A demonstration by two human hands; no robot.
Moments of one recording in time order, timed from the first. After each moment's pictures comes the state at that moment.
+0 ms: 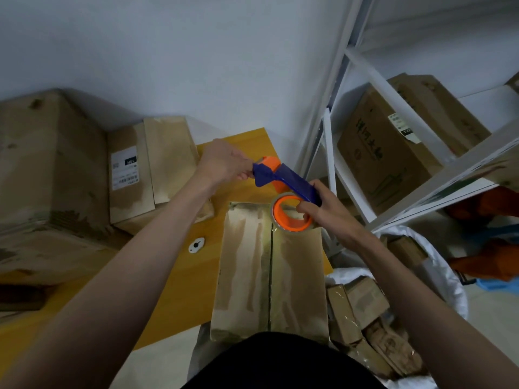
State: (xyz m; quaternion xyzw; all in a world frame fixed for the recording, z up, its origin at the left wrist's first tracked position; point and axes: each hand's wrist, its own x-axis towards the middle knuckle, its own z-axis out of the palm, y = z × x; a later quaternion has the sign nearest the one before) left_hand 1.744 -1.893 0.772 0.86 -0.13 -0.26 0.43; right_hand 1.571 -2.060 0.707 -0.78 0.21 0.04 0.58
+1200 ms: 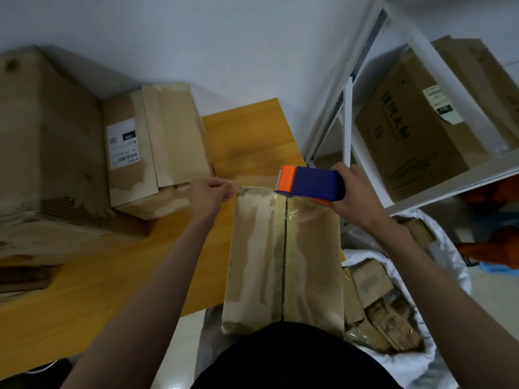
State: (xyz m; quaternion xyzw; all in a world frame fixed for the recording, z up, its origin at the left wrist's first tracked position) left_hand 1.741 -1.831 0.630 0.82 0.08 -0.19 0.54; right_hand 1.593 -2.095 0.657 -0.93 0.17 0.00 0.31
